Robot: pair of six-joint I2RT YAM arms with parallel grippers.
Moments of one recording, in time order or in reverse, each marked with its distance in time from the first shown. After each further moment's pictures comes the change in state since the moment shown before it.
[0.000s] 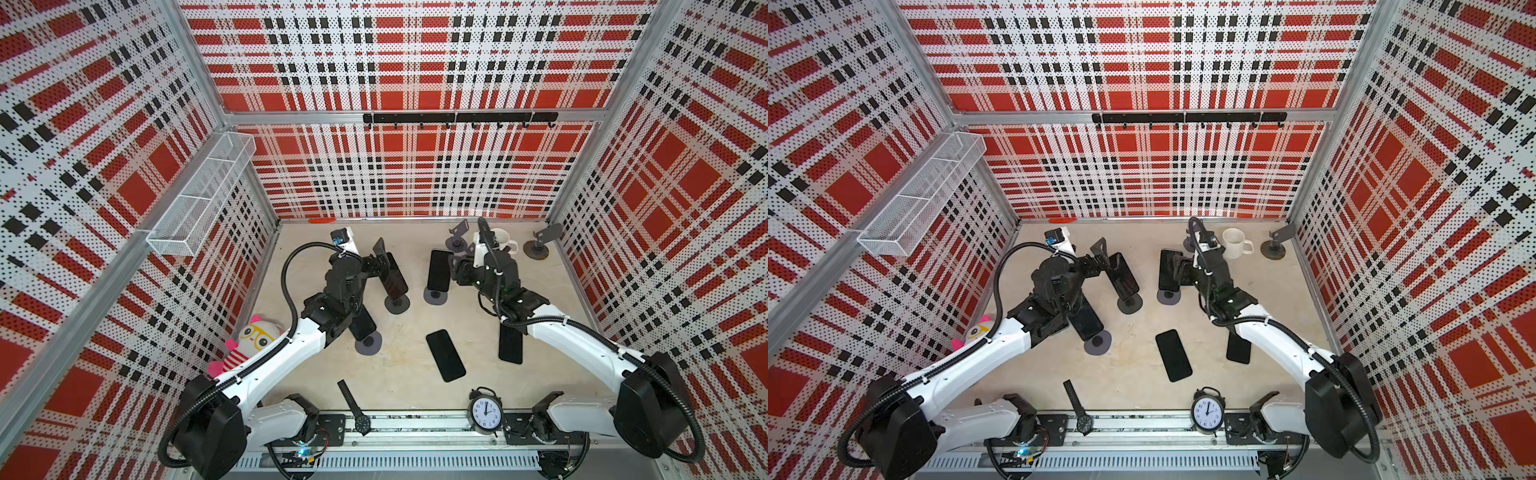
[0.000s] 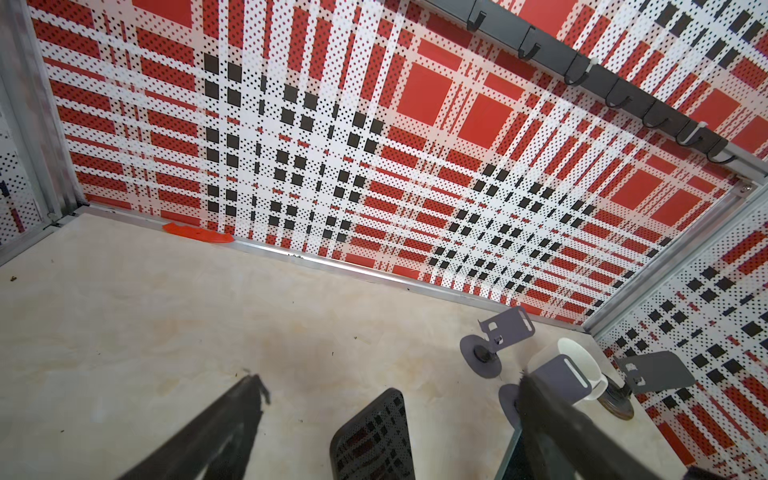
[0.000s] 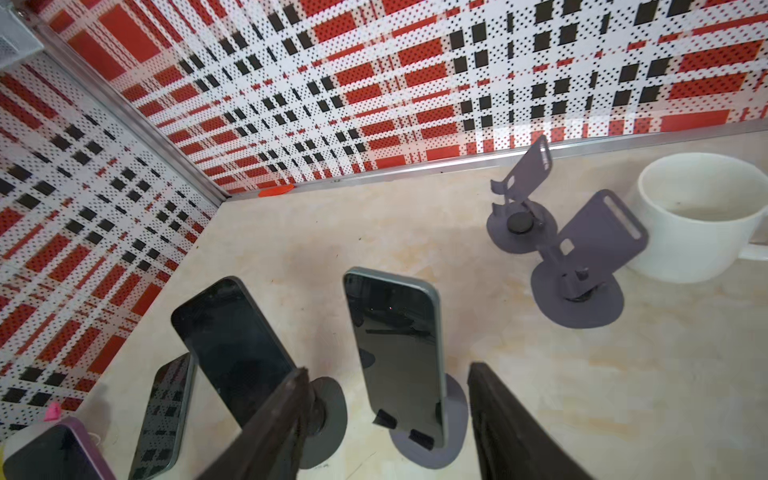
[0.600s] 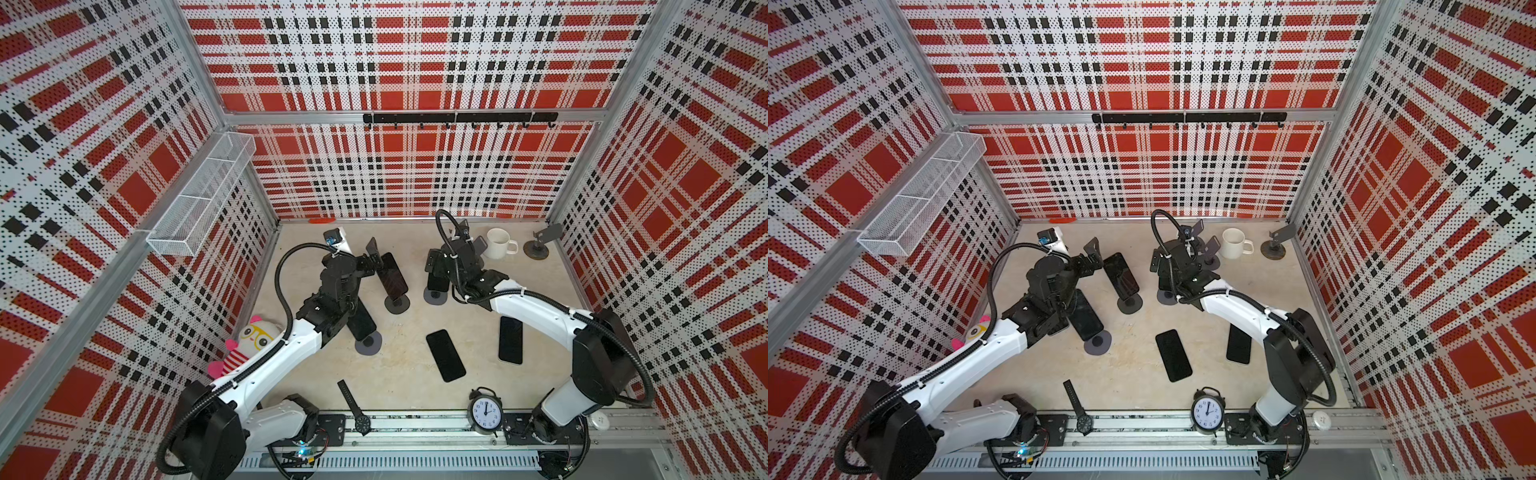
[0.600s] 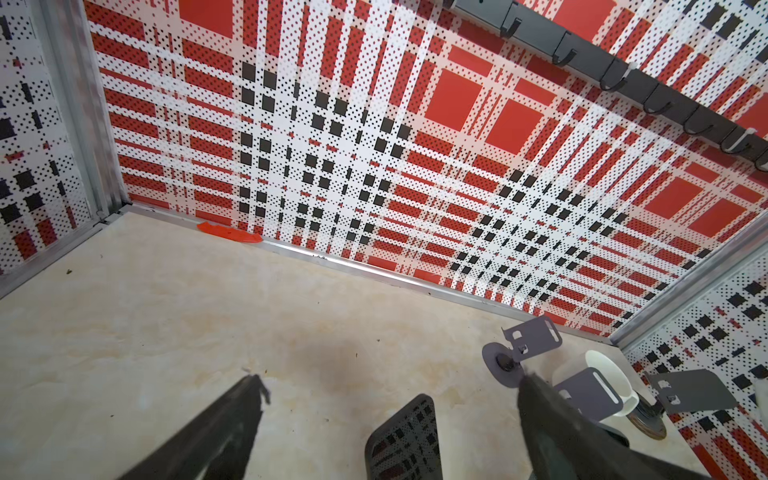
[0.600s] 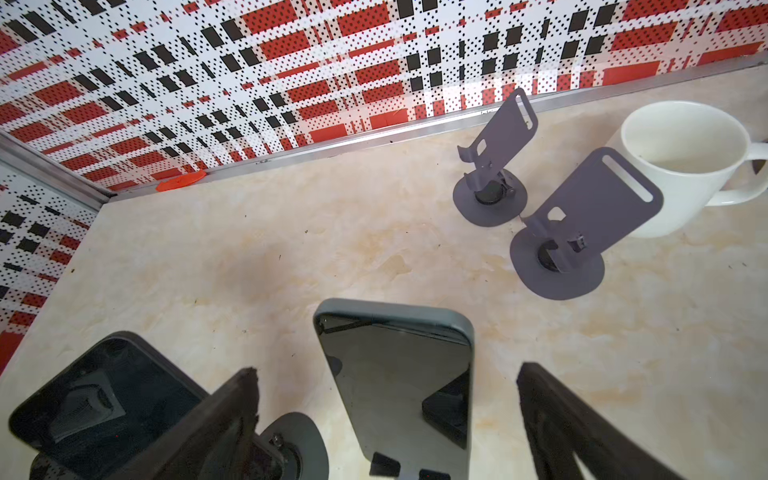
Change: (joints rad) left arm 0.045 -0.036 -0.016 -0.037 -0.018 -0.001; right arm 0.074 0.315 0.305 -0.212 0.246 0.110
